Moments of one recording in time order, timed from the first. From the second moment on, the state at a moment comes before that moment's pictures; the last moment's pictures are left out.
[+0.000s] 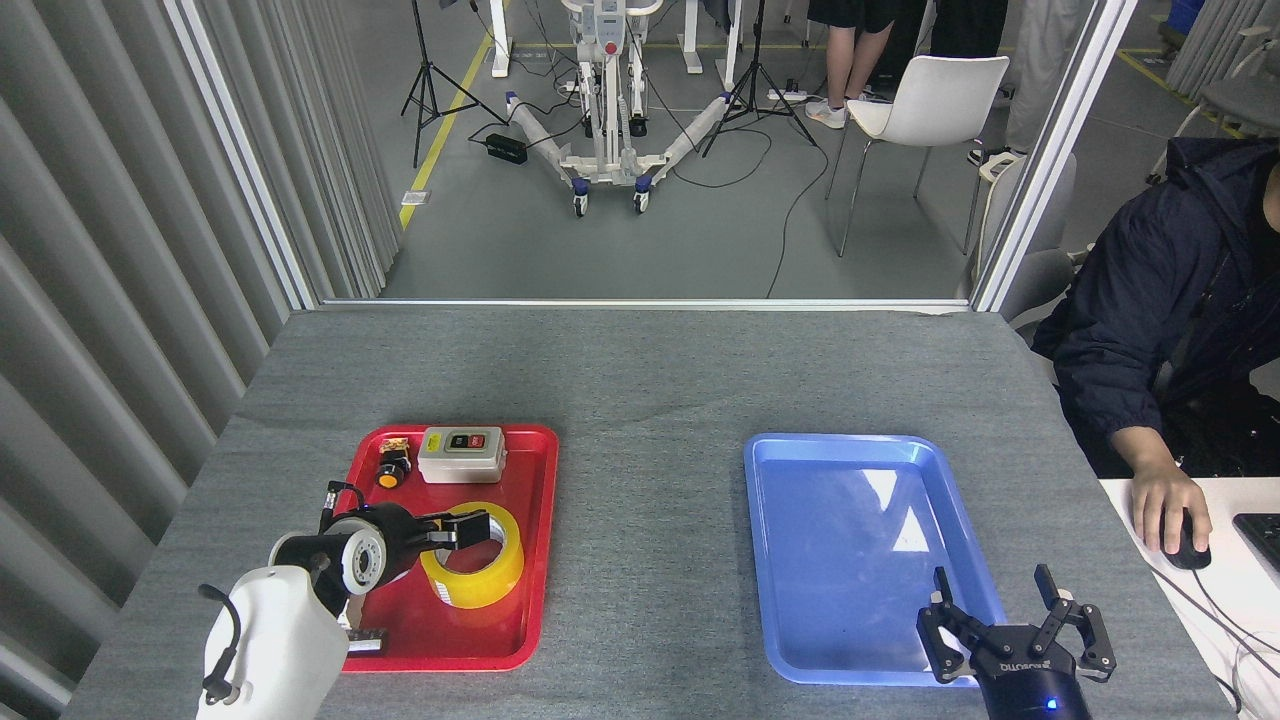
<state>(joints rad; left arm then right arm) -0.48 0.17 -0.14 -1.16 -1.10 -0.03 -0.82 0.10 -0.12 -0.09 -1.53 1.52 -0.01 -0.06</state>
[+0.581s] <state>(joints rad) -0.56 0.17 -0.24 -1.00 -1.11 0.02 -0.83 0.07 -0.13 -0.02 -1.54 1.49 0.10 -0.07</state>
